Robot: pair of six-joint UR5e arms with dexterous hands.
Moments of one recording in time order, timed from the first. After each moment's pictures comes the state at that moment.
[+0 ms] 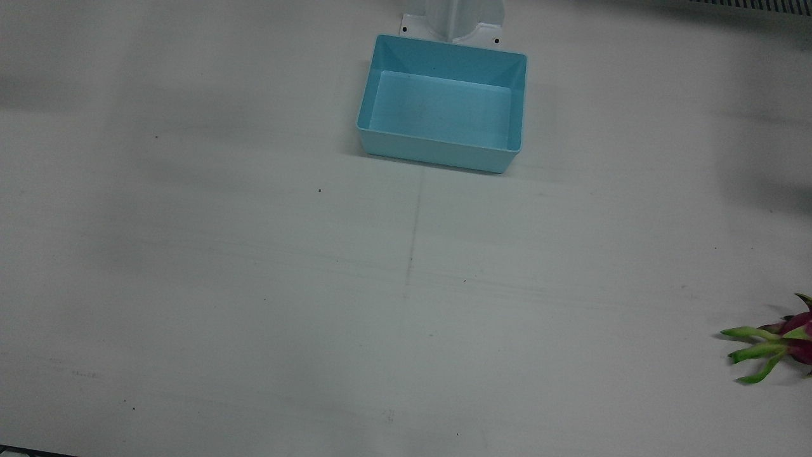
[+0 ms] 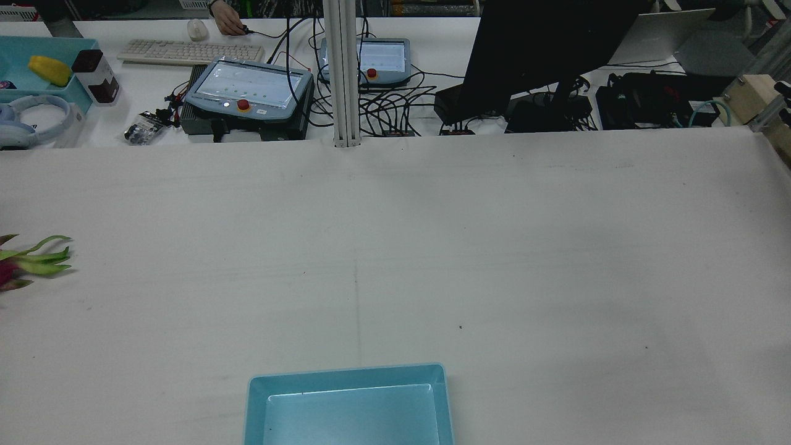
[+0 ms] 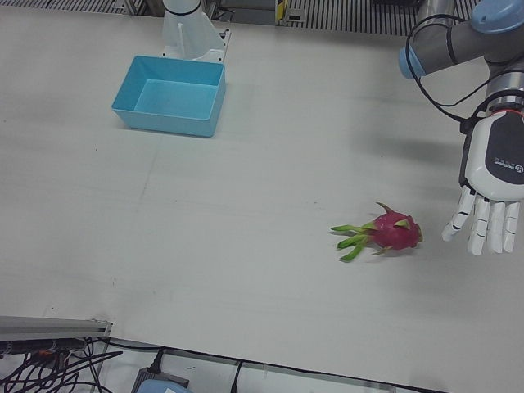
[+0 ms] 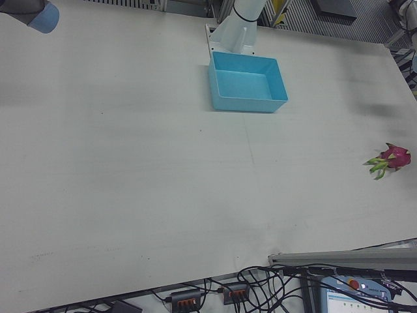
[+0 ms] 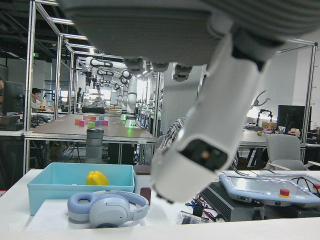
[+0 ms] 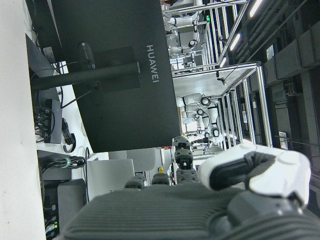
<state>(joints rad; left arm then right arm) -1.43 -1.45 -1.75 -0.03 1.65 1.52 1.46 -1.64 1.69 -3.22 -1.55 0.16</state>
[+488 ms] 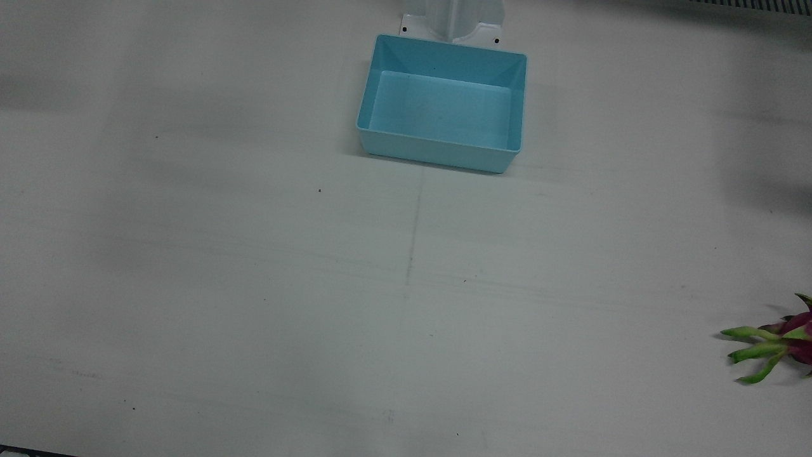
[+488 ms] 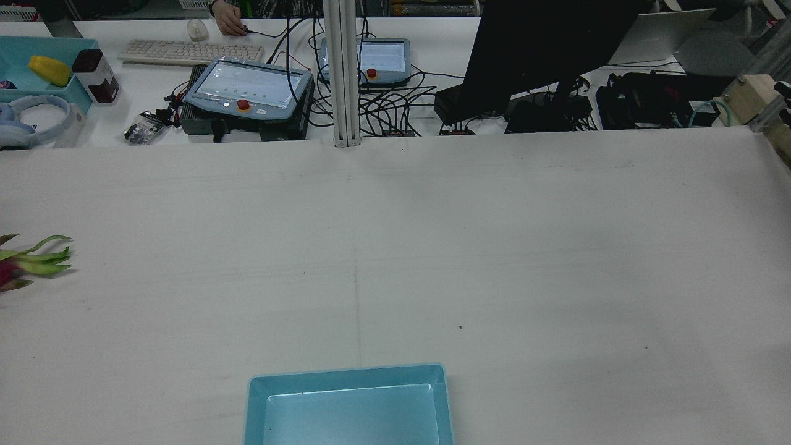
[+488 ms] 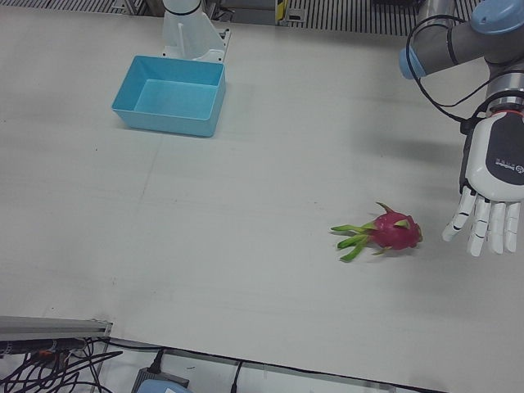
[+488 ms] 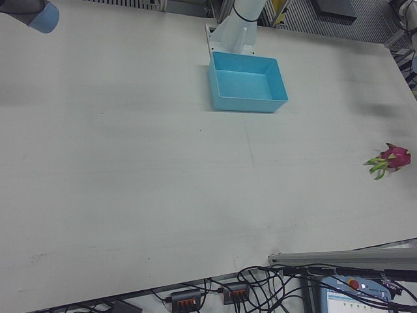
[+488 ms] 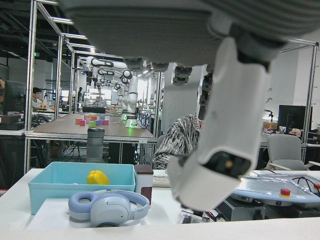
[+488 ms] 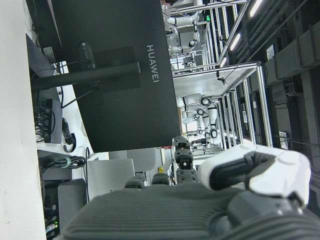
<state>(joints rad) -1.43 -1.45 -1.75 -0.03 1.65 1.51 1.46 -1.64 1.69 -3.22 -1.55 0.16</state>
